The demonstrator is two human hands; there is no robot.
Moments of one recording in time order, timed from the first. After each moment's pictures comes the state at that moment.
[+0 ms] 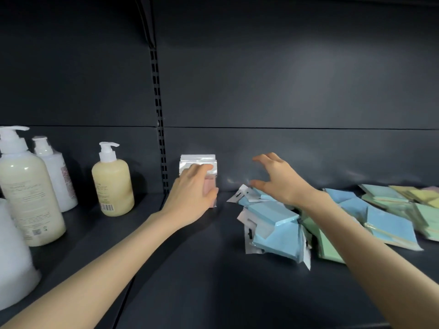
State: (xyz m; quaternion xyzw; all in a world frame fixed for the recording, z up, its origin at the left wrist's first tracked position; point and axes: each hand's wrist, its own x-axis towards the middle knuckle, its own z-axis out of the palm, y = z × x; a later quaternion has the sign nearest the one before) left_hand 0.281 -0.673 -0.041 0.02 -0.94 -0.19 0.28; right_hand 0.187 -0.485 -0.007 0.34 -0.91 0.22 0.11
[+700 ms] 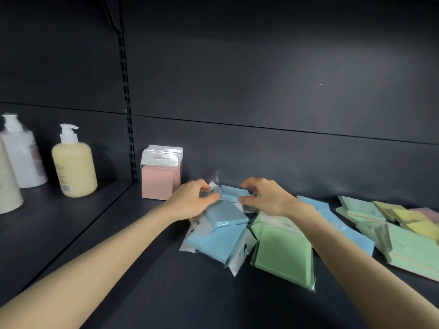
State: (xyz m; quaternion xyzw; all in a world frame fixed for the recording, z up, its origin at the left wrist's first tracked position) left_hand 0.221 -0.582 -0.060 0.13 -0.93 -0.31 0.12; right_hand 0.124 -0.403 -0.033 0.36 -0.91 0.22 -0.05
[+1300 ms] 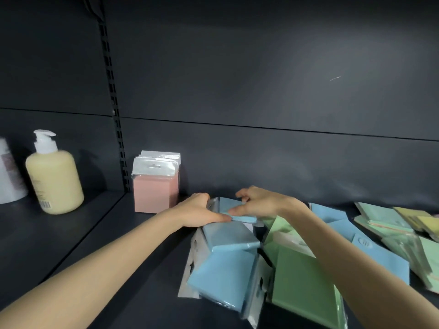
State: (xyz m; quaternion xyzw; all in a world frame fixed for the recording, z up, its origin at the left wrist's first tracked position) left_hand 0.177 -0.600 -0.067 0.16 -0.94 -0.29 -0.02; right_hand 0.078 -0.447 -0.045 0.34 -0.91 0.16 -0.19
